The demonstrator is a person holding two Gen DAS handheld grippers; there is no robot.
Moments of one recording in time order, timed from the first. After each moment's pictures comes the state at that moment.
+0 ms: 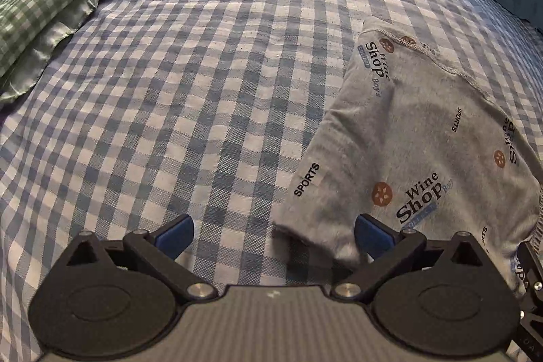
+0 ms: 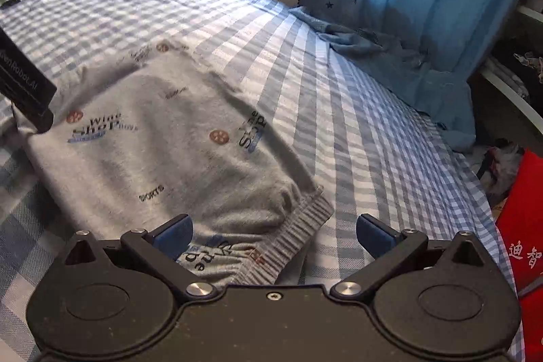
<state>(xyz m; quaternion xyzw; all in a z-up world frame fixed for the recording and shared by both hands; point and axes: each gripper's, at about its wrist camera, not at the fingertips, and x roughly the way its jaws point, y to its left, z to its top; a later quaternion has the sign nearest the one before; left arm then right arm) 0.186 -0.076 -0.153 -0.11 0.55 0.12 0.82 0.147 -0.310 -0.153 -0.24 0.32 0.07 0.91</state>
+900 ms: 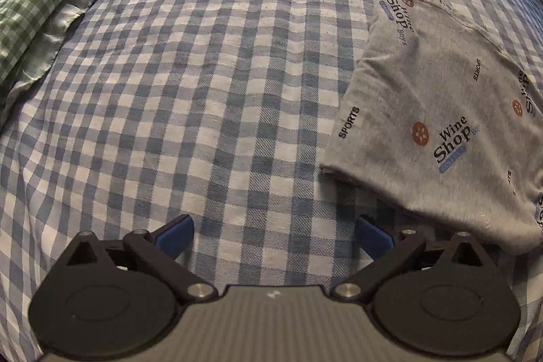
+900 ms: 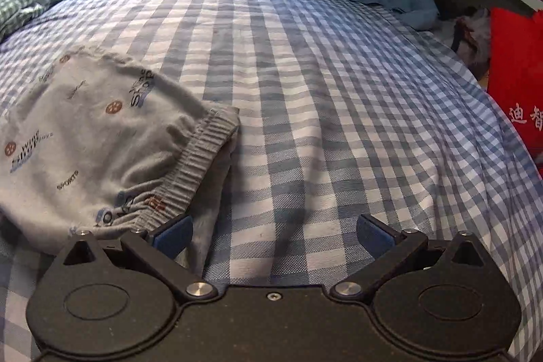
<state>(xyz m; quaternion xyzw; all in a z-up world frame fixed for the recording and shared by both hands) 0.178 -0.056 -0.148 -0.07 0.61 0.12 0.78 0.165 -0.403 -0.154 -0.07 0.44 -0.02 0.90</state>
